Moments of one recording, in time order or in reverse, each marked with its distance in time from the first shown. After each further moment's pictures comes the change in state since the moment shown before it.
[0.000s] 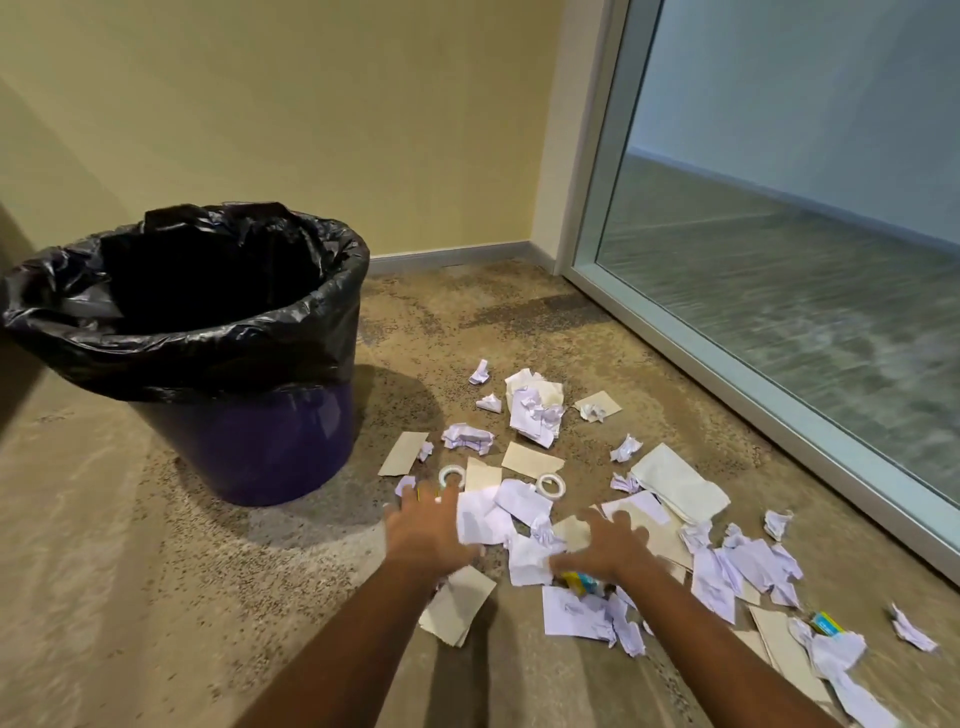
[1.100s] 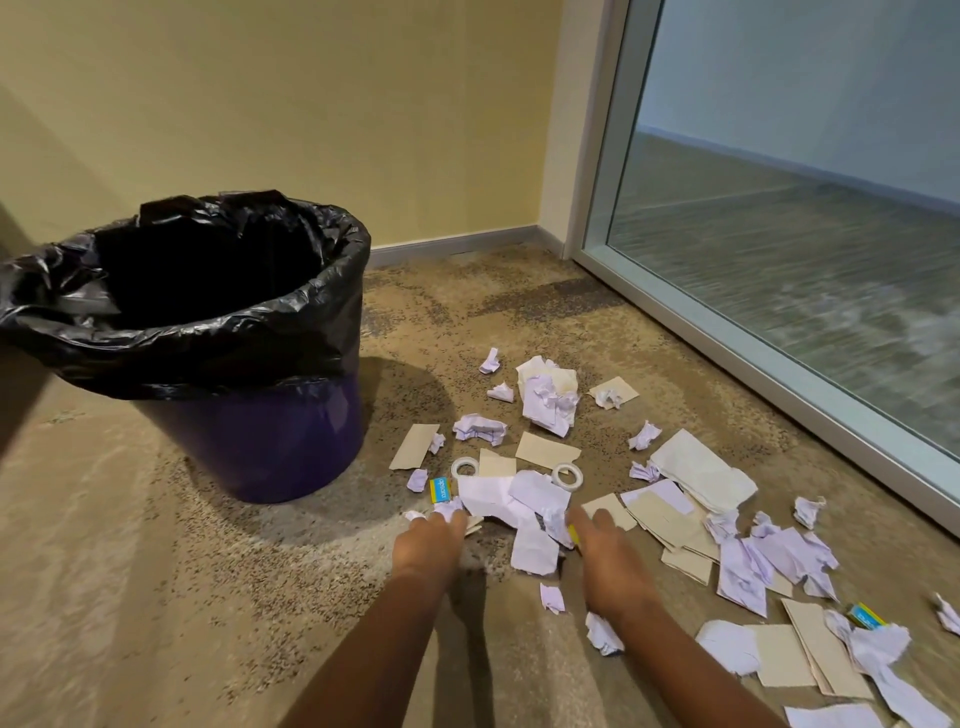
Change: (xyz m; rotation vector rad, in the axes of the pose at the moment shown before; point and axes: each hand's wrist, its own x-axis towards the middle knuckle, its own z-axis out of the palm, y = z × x) left_hand 0.015 -0.012 0.037 0.234 -0.033 0.038; right_hand -0.019 -0.009 0.037 -0.099 0.316 -0.256
